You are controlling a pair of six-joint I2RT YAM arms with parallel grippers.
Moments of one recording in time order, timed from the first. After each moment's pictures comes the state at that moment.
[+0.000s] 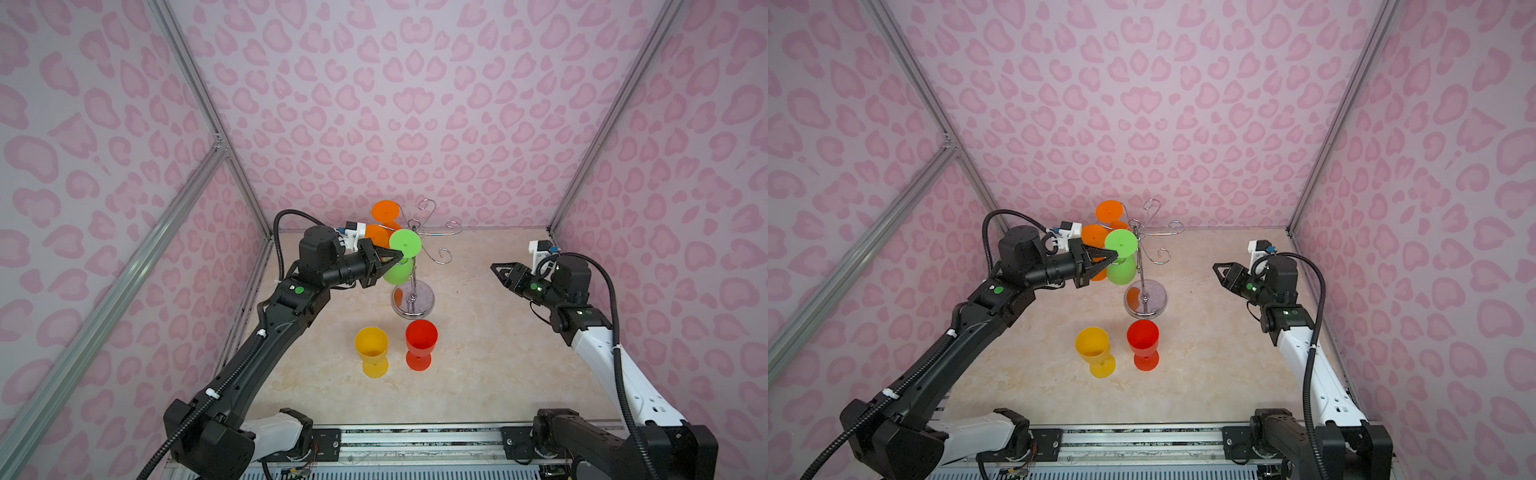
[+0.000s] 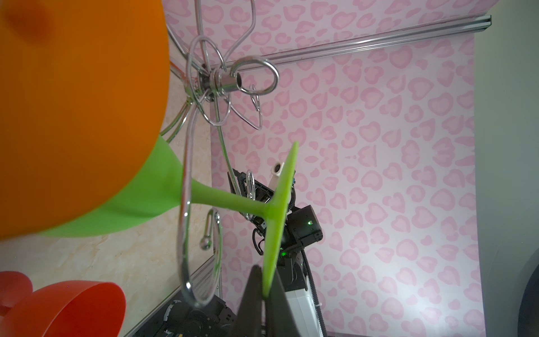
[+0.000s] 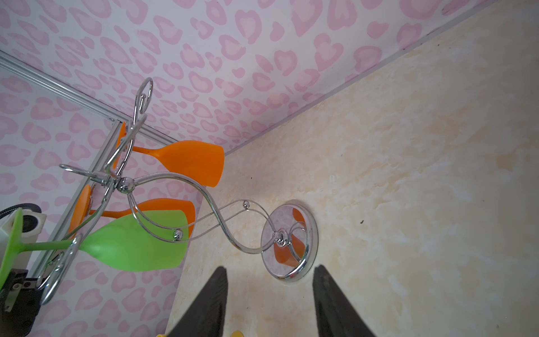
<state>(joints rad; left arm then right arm) -0.42 1.26 1.25 -0.23 0.69 -1.28 0.01 1.11 0.84 -0.12 -0.57 0.66</state>
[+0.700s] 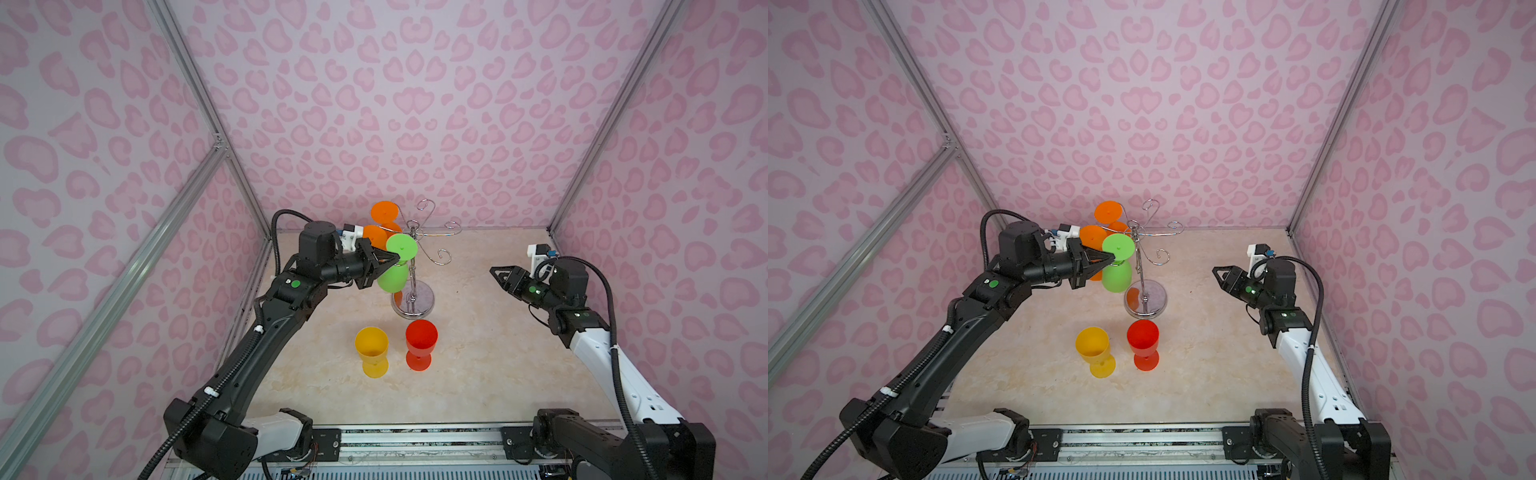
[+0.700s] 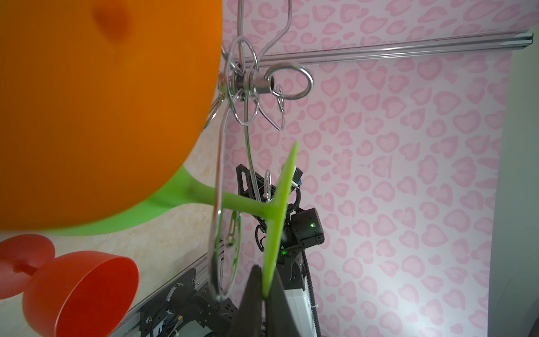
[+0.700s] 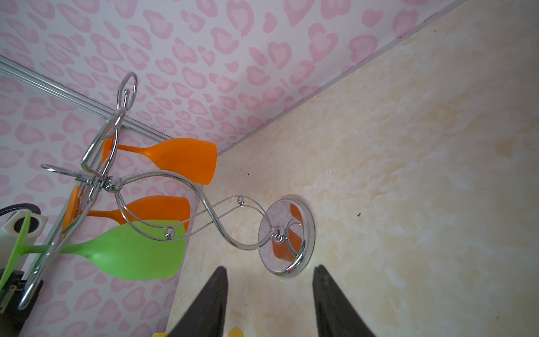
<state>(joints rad) -0.40 1.28 1.32 -0.38 0.70 -1.28 0.01 1.11 0.80 -0.09 -0.57 0.67</state>
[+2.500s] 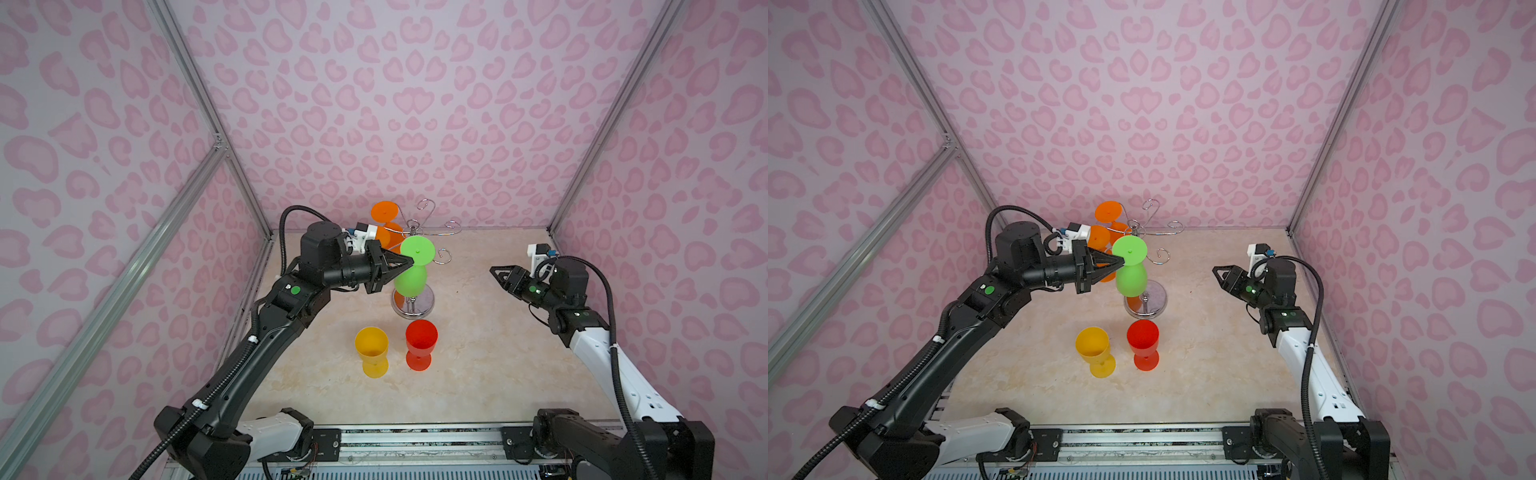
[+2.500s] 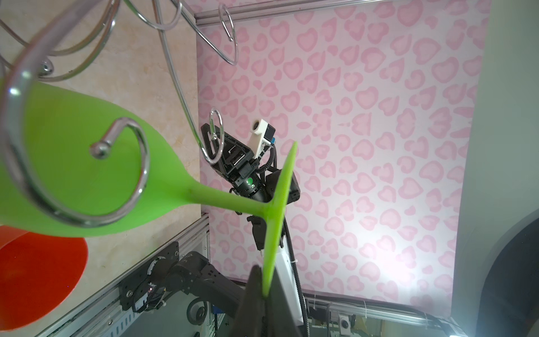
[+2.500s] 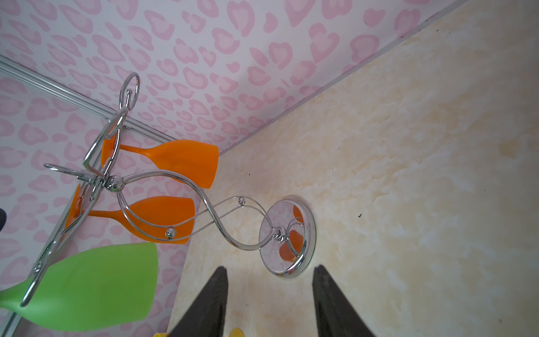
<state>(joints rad) -0.50 1.23 1.36 -0.37 0.75 -1.33 0.00 1.12 0.81 -0.10 -0.58 0.68</state>
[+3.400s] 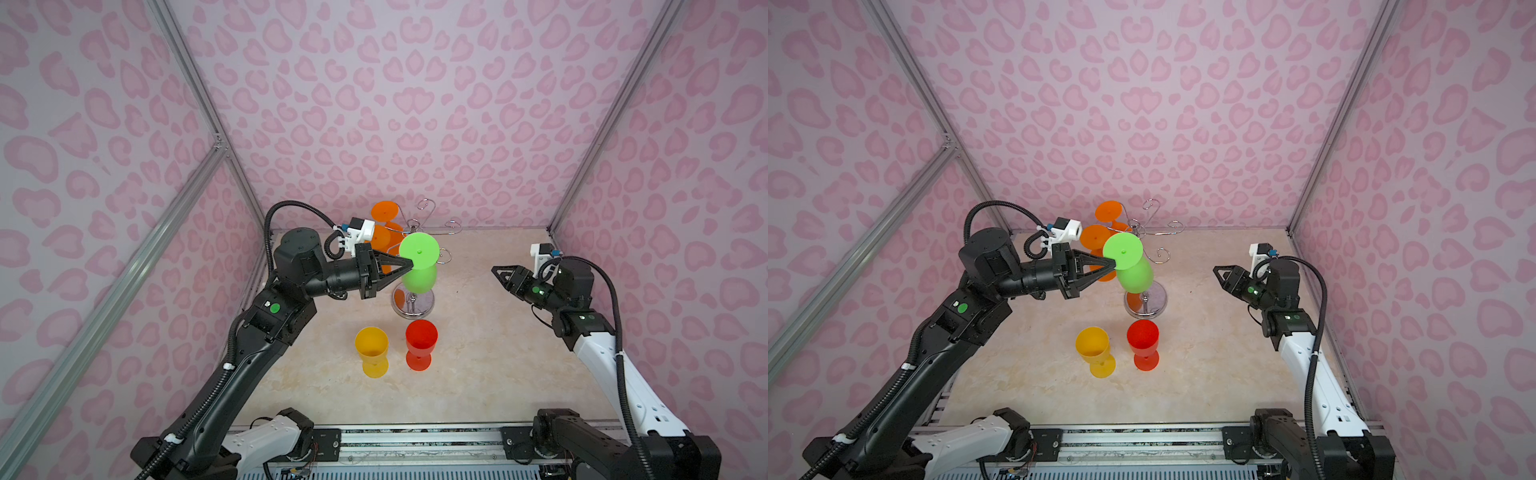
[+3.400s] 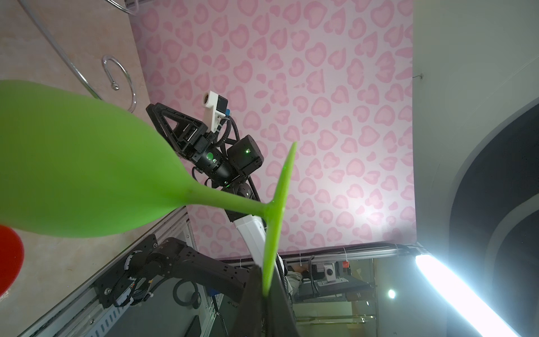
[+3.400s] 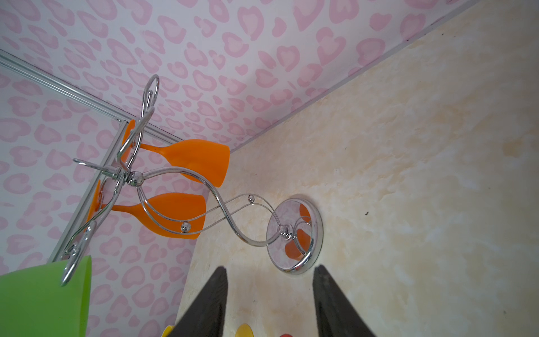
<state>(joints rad) -0.52 1.12 1.36 -0.29 0.82 -1.34 0.00 1.06 0.82 -0.14 -0.58 0.69</state>
